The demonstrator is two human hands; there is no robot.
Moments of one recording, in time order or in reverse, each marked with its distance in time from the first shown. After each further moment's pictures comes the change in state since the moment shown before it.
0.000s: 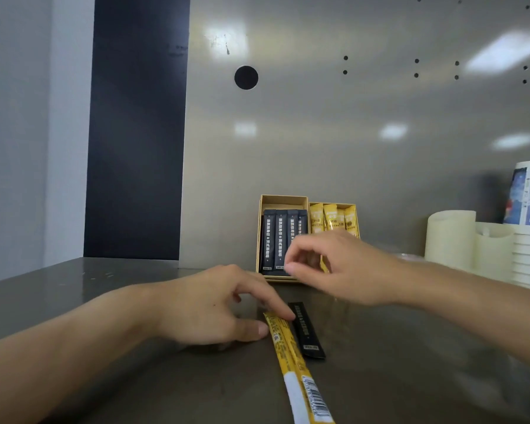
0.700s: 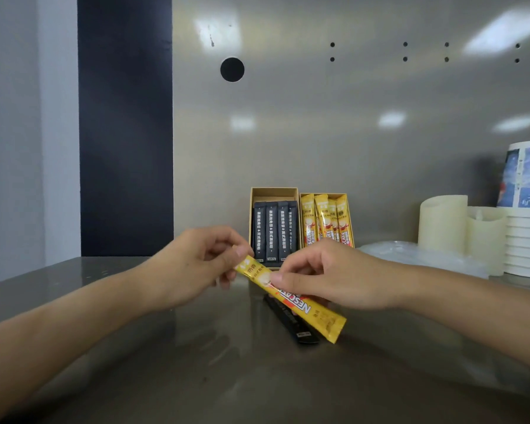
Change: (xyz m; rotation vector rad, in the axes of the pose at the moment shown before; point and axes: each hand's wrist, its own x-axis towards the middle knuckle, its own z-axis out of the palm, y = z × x) left_hand 0.011 -0.014 -0.002 -0.246 0.481 -0.029; right_hand -0.021 -0.015 0.003 0.530 -0.194 0.167
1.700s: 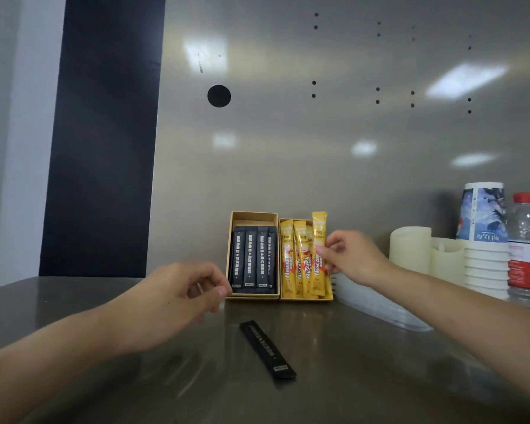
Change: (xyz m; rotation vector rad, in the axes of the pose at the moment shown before) left_hand -0.004 0.001 0.004 0.185 0.006 -0.052; right_hand 0.027 0.089 -0.074 -0.182 0.655 0.327
